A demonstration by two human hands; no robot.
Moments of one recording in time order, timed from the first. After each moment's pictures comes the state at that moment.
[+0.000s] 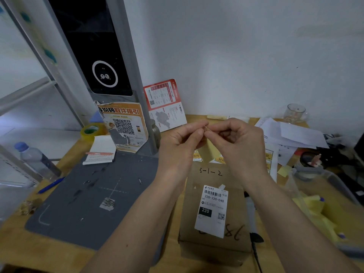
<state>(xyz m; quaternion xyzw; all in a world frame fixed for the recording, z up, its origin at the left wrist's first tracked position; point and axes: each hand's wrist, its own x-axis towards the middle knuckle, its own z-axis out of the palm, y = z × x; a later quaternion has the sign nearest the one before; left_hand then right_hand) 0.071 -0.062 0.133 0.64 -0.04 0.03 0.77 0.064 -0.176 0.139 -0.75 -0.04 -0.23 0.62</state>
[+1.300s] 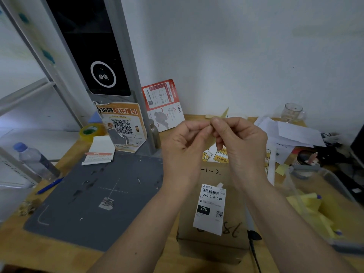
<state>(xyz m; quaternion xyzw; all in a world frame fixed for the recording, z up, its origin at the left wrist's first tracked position) 0.056 -0.077 0.136 0.63 -0.11 0.15 0.75 0.055 -0.172 0.142 -0.60 -0.01 -0.23 0.76</state>
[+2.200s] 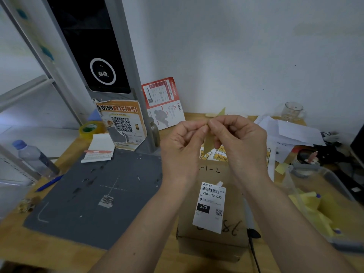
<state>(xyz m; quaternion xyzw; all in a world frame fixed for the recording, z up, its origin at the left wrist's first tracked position) 0.056 -0.075 0.132 0.63 -0.07 0.14 0.76 0.052 -0.173 0.144 -0.64 -0.01 -0.21 0.74</state>
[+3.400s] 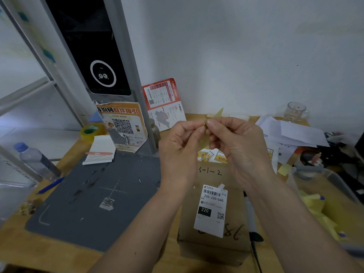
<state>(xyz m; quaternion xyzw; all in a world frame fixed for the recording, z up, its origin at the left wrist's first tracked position) 0.067 -0.073 0.126 0.65 -0.09 0.18 0.73 0.063 -0.178 0.147 -0.60 -0.01 -0.10 0.80</state>
